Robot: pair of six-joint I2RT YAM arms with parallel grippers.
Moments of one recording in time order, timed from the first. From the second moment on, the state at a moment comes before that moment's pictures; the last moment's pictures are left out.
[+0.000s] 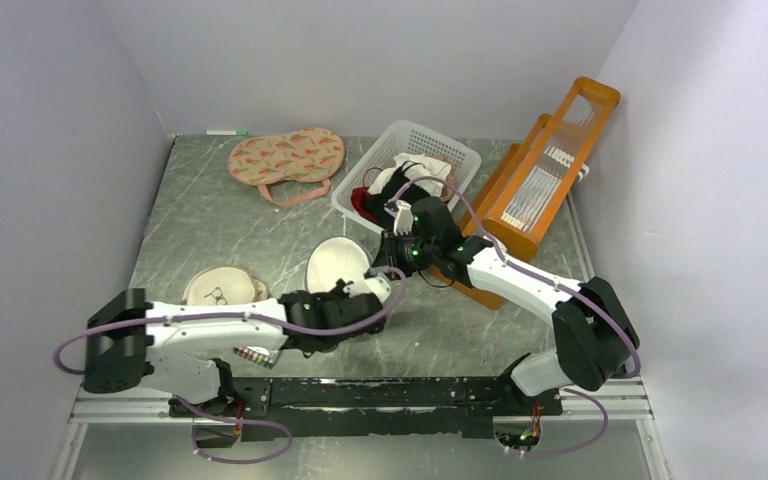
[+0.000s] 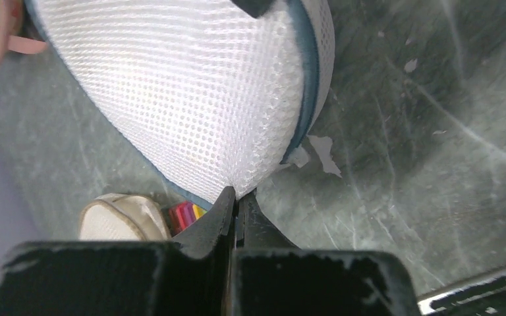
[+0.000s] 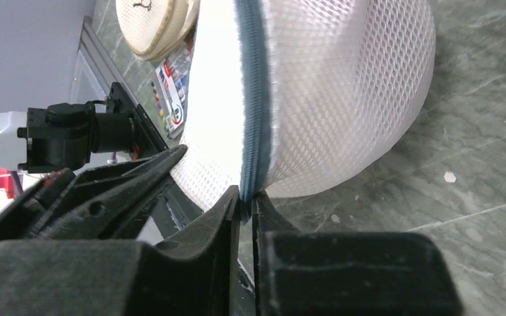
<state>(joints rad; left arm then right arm) -1.33 1.39 0.89 -0.64 -0.77 -0.22 0.65 1.44 0.87 -0.12 -0.54 0.49</state>
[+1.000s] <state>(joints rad) -0.88 1.12 0.88 -0.48 -0.04 -0.10 0.99 1.25 0.83 -0.05 0.00 0.28</state>
